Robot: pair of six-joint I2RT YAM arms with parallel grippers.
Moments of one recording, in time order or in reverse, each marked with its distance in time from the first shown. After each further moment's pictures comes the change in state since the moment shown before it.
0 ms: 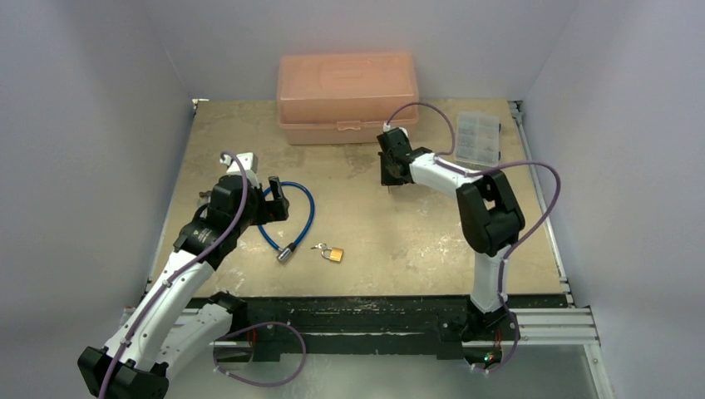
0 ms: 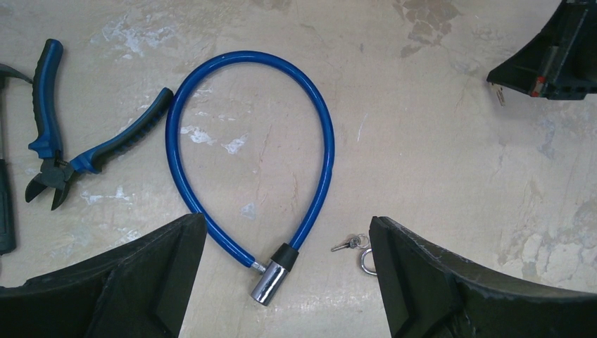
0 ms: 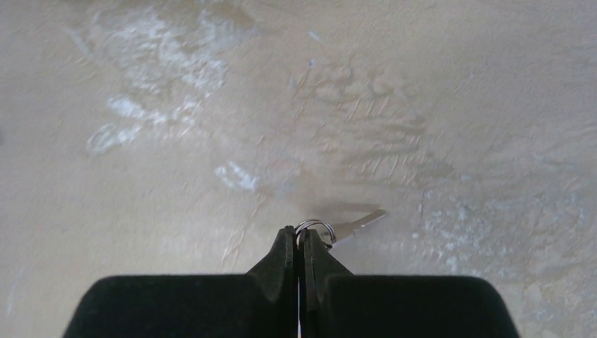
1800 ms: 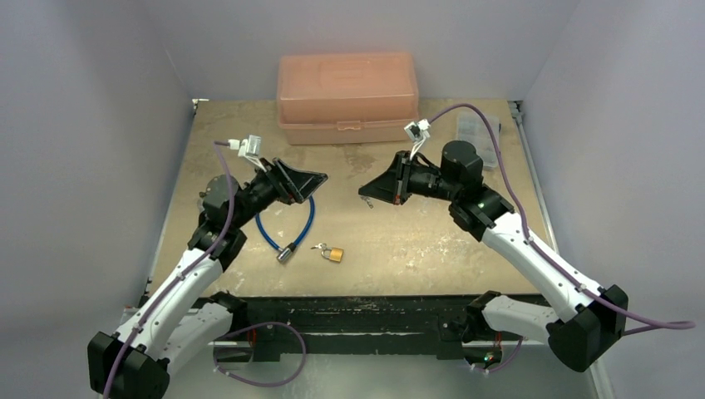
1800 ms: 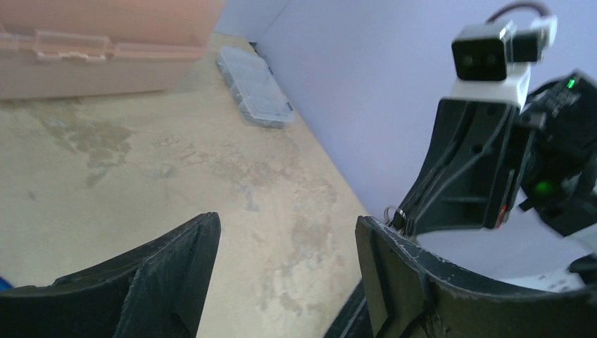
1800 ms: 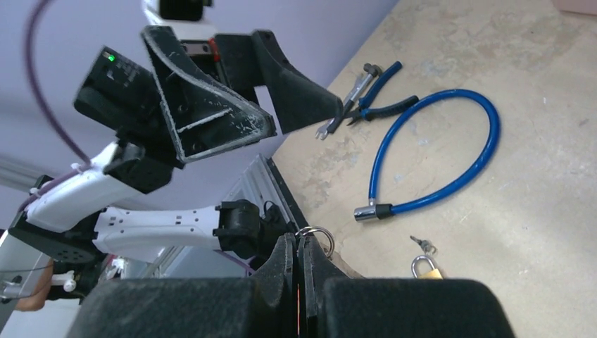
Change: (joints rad) left arm 0.000 0.034 -0.150 0.826 0.568 -0.405; right arm 0.067 -0.898 -0.421 0.333 -0.864 0.264
